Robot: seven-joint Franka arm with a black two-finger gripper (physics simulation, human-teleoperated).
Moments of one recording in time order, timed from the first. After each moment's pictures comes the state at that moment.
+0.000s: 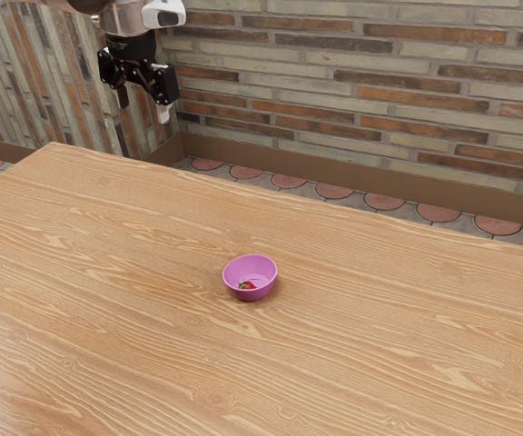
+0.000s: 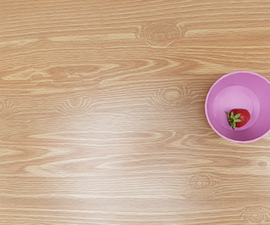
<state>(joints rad) 0.14 0.28 -0.18 -1.14 0.18 1.45 0.04</state>
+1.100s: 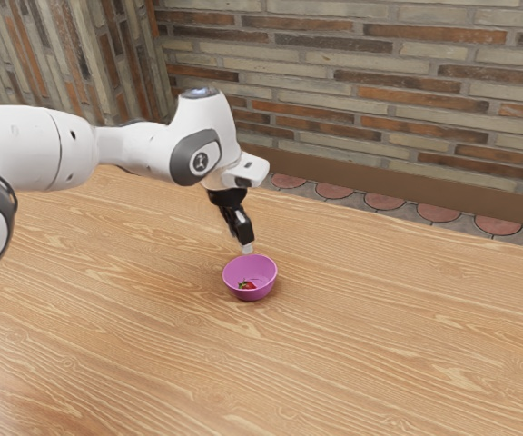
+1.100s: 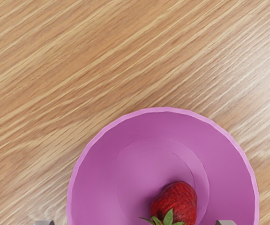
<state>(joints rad) 0.09 0.52 -0.21 -1.56 0.04 2.14 0.54</state>
